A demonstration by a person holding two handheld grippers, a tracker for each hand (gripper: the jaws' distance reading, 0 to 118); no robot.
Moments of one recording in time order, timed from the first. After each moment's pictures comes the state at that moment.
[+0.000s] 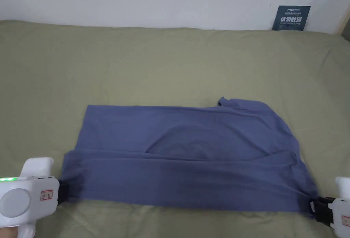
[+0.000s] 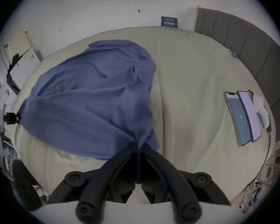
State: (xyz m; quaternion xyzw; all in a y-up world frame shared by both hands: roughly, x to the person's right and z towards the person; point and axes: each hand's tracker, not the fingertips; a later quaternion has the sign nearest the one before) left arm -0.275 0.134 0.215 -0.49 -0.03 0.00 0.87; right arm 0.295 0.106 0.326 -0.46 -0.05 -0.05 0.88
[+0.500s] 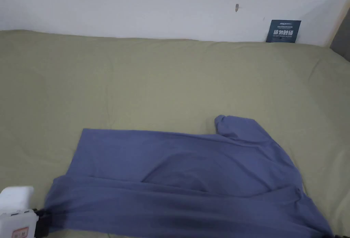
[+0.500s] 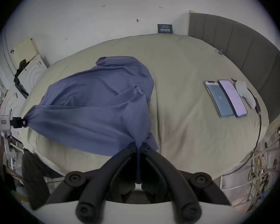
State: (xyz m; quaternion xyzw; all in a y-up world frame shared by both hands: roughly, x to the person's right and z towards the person) left arm -0.308 0.149 0.327 -0.49 -0.03 0.00 0.87; right arm 0.282 0.139 0.454 -0.45 -0.04 -0.09 0.89
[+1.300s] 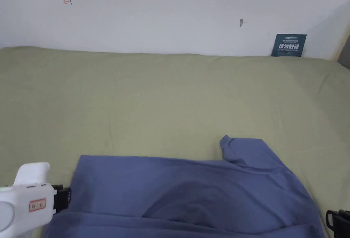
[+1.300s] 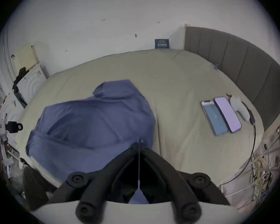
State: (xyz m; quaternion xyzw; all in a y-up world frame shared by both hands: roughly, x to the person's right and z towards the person) left arm -0.283 0.185 0.218 -0.44 -0.07 0.05 0.89; right arm 0.276 0.173 0.350 -0.38 -0.07 -0.09 0.92
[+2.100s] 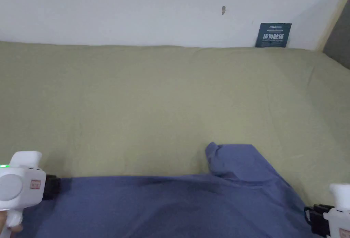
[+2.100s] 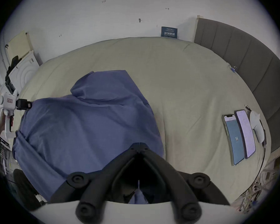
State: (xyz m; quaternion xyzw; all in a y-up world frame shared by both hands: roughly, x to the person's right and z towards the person) left arm -0.252 0.115 0.067 -0.49 -0.04 -0.05 0.87; right arm 0.301 0.133 0.251 -0.44 -0.07 -0.05 0.89
